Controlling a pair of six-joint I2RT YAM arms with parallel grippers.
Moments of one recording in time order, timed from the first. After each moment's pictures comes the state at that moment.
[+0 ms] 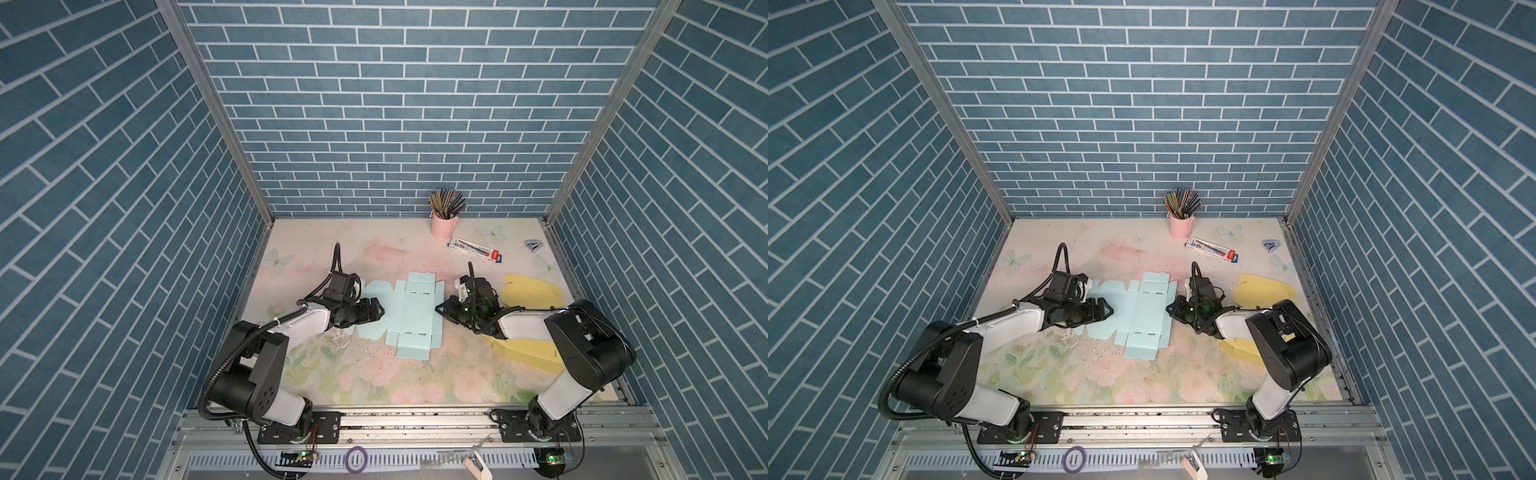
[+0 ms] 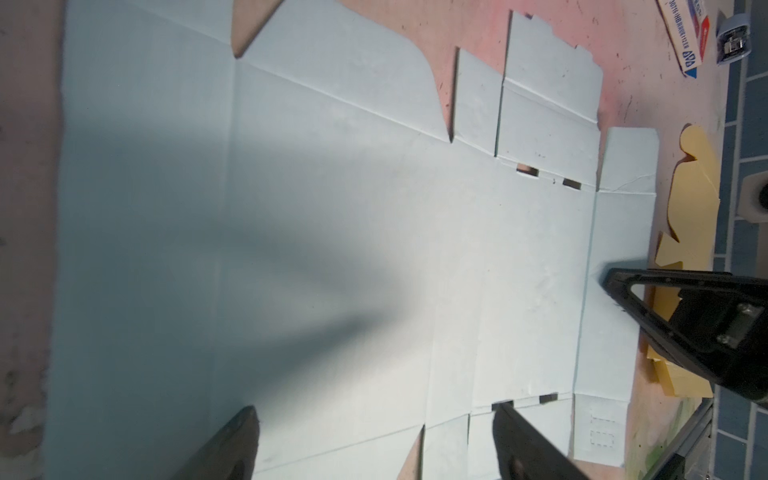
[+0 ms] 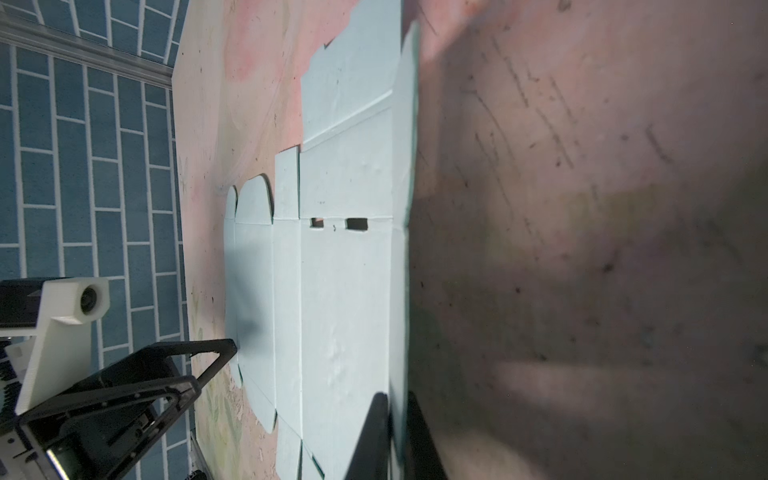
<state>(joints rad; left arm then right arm) -0.35 1.49 0.69 -0.22 0.36 -0.51 0.54 1.66 0.62 0.31 -0.38 0.90</state>
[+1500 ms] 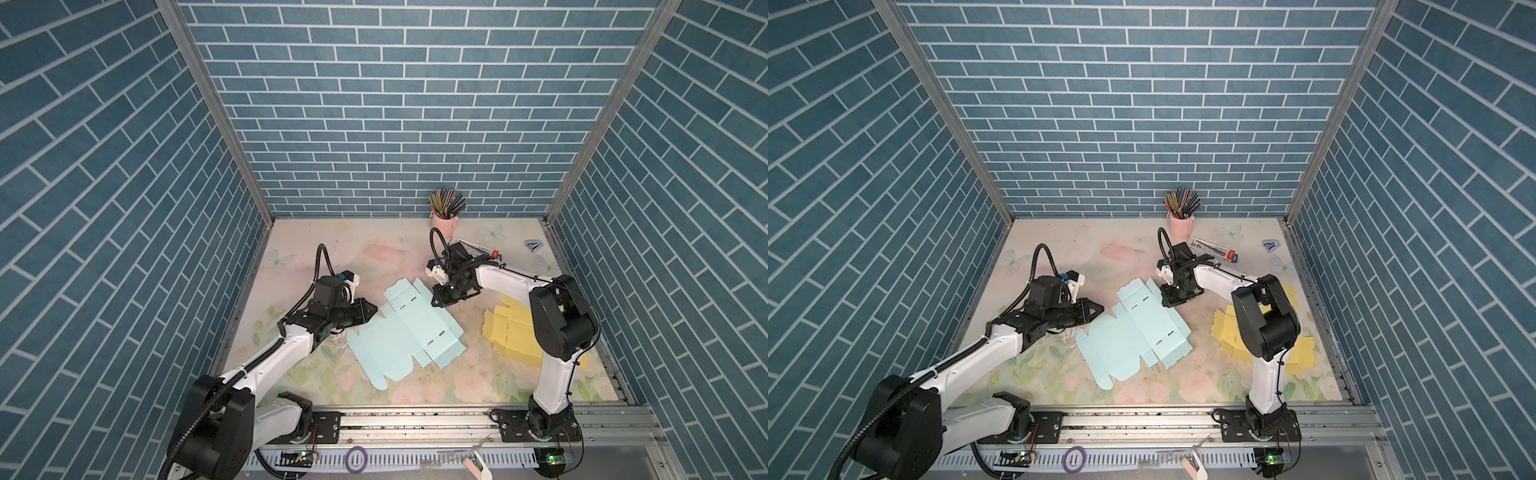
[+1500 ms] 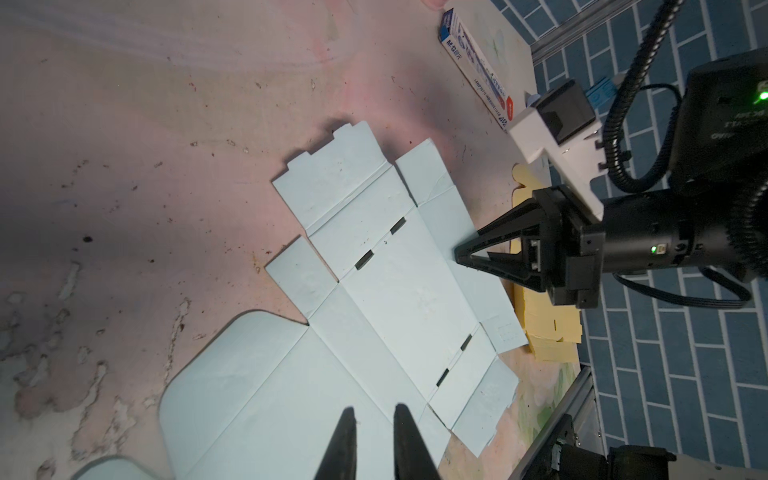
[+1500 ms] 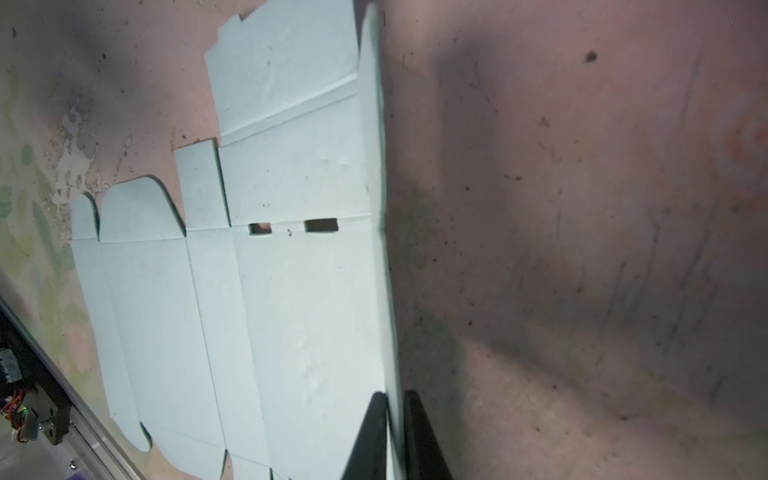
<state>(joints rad) -0.35 1.18 0.58 -0.15 0.47 -0.60 0.54 1.92 1.32 -0.68 -0.41 0.04</state>
